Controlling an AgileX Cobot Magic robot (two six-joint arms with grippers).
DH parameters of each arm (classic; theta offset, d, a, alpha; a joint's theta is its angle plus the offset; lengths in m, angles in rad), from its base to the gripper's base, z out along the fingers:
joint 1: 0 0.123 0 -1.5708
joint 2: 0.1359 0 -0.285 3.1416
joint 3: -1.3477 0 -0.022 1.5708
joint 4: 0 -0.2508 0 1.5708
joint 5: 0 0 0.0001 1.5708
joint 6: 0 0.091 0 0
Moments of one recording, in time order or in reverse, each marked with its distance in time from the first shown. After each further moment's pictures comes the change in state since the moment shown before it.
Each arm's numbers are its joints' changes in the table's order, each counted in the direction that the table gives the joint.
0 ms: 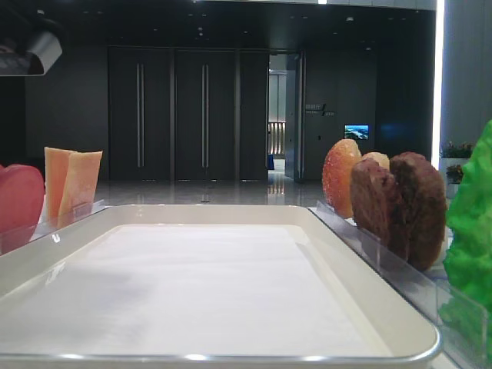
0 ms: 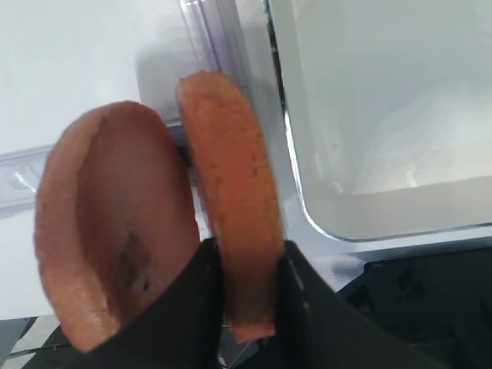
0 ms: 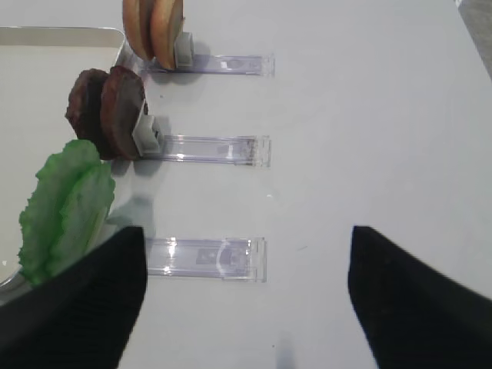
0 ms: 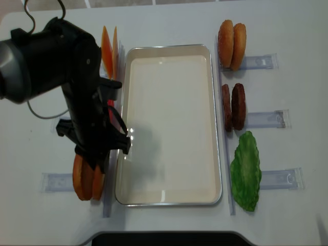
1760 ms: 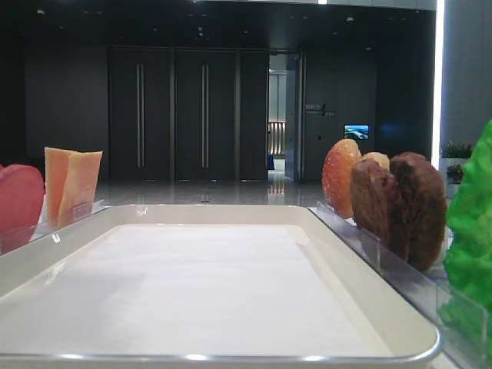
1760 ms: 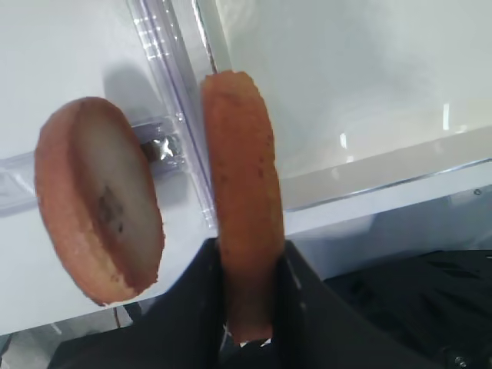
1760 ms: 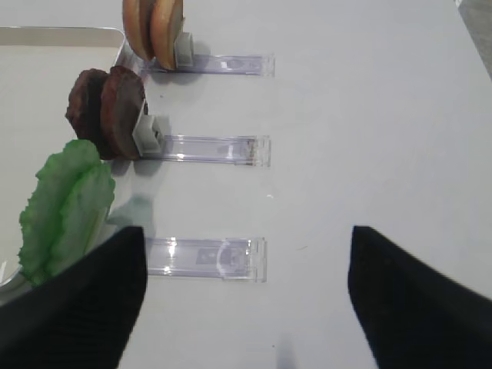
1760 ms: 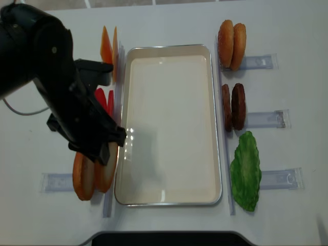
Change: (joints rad) left arm 0.000 -0.184 0.000 0.062 0.002 0.040; right arm 0.000 0.000 0.000 0.000 0.000 0.000
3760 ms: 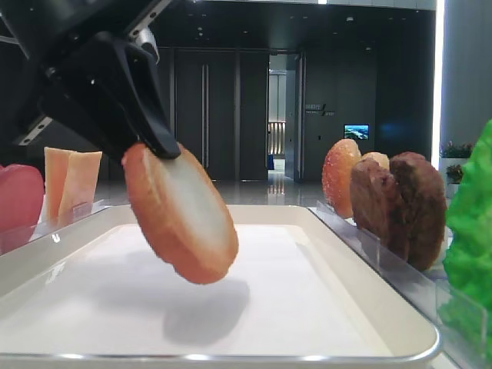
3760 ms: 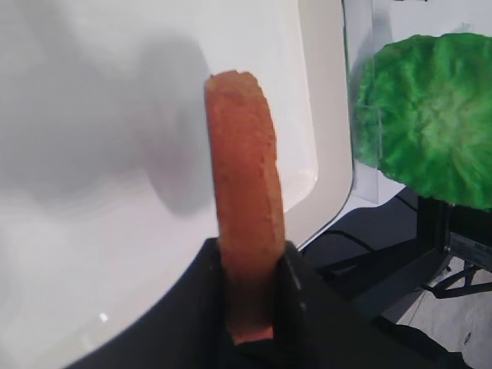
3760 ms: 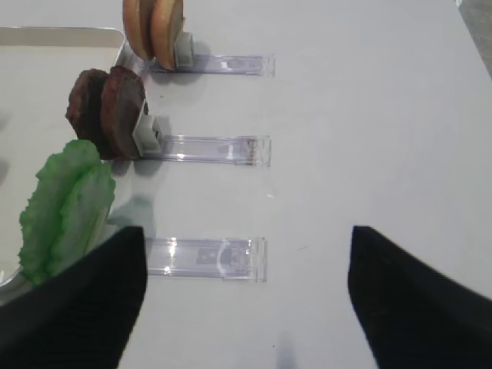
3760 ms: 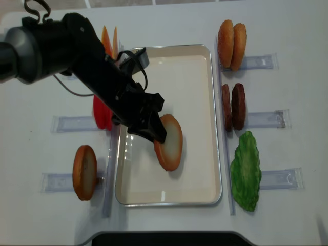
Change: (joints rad) left arm 0.128 0.317 0.050 0.708 -0.230 0.595; right arm 0.000 0.000 0.000 -0.001 0.000 0.000
